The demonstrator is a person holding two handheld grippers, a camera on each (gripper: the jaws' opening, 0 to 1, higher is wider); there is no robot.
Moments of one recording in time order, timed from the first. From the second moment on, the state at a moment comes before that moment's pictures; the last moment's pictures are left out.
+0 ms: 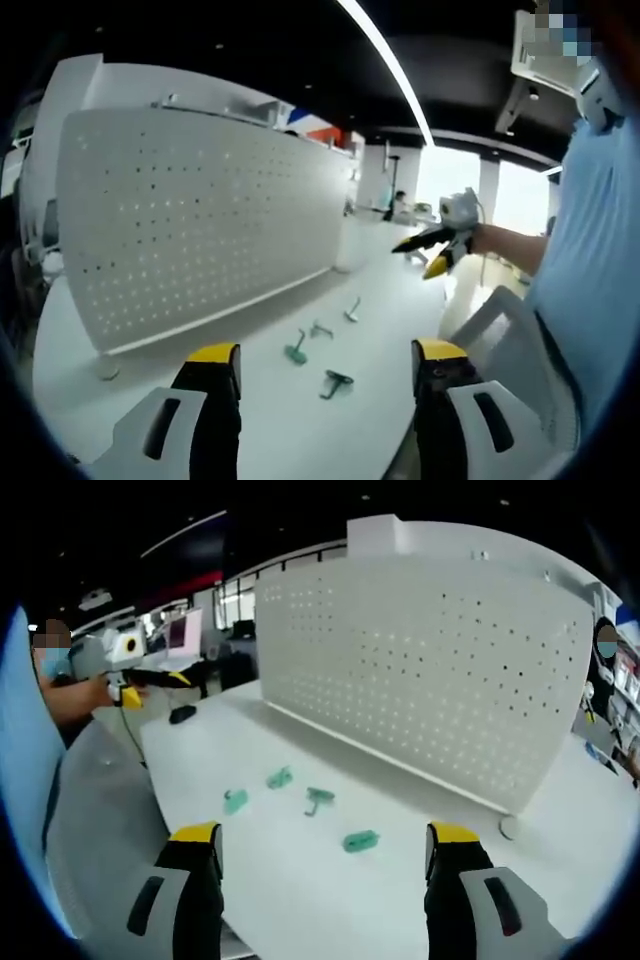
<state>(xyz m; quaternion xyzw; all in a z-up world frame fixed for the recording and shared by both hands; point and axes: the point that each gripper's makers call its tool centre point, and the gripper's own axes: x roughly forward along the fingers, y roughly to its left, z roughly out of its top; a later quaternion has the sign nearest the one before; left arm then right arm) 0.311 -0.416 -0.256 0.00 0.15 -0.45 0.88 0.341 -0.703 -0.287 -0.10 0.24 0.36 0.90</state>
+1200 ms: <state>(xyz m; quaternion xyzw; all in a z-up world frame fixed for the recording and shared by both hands) 0.303 -0.412 -0.258 0.00 0.15 -0.43 0.89 0.381 -0.652 -0.284 -0.14 0.24 0.44 0.85</state>
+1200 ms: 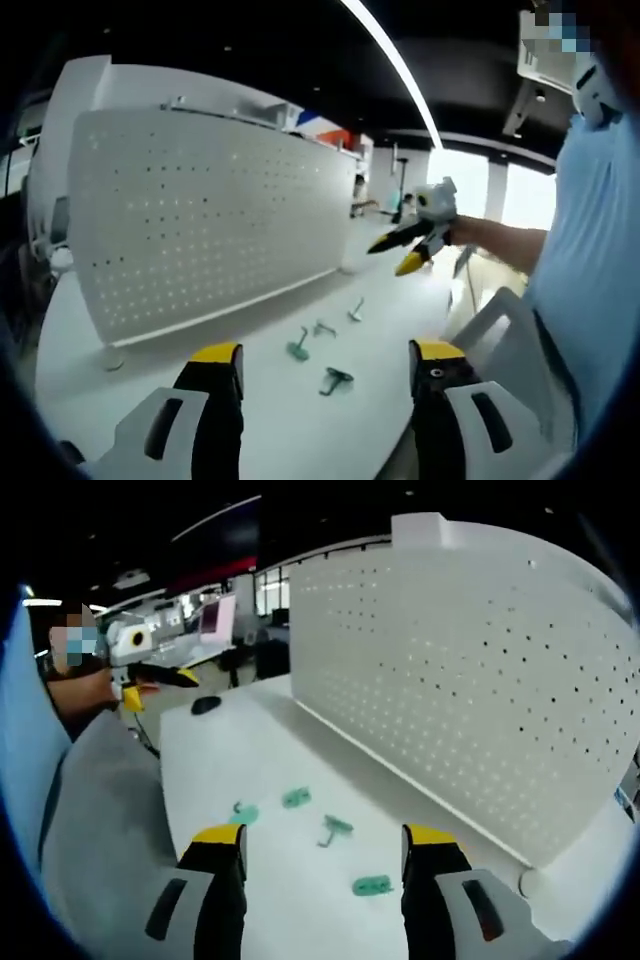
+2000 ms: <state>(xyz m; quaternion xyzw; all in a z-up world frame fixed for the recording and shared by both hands) 0.292 -0.410 -0.258 -0.01 0.15 -0.42 0.90 0.412 -0.626 -0.333 -0.20 0.29 0.49 0.80</state>
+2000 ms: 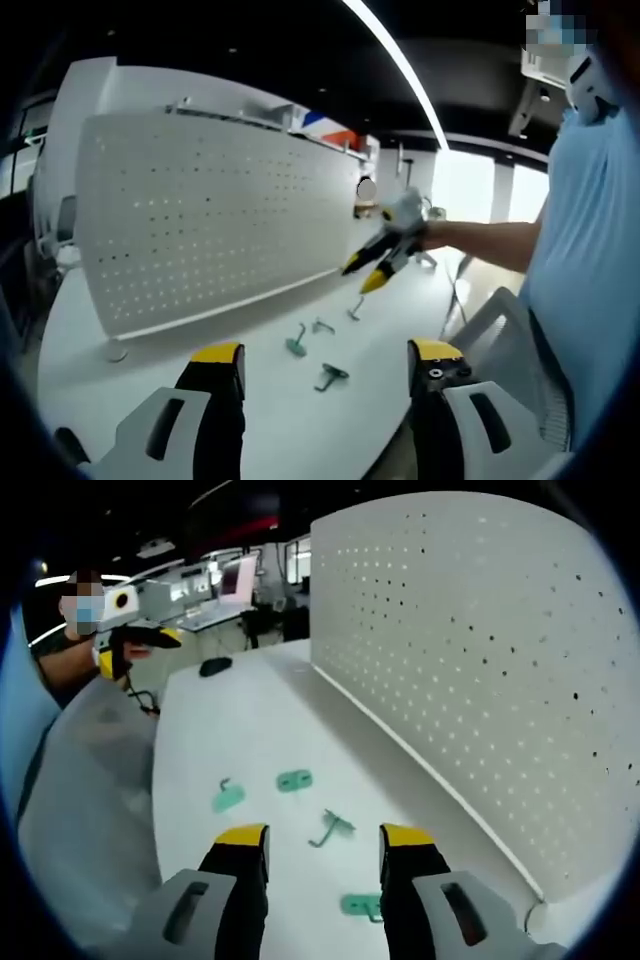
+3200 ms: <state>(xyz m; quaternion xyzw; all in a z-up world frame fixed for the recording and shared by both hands) 0.286 -0.404 -0.264 -0.01 0.16 -0.40 0.90 0.435 -0.595 -0.394 -0.27 0.32 0.53 0.74</state>
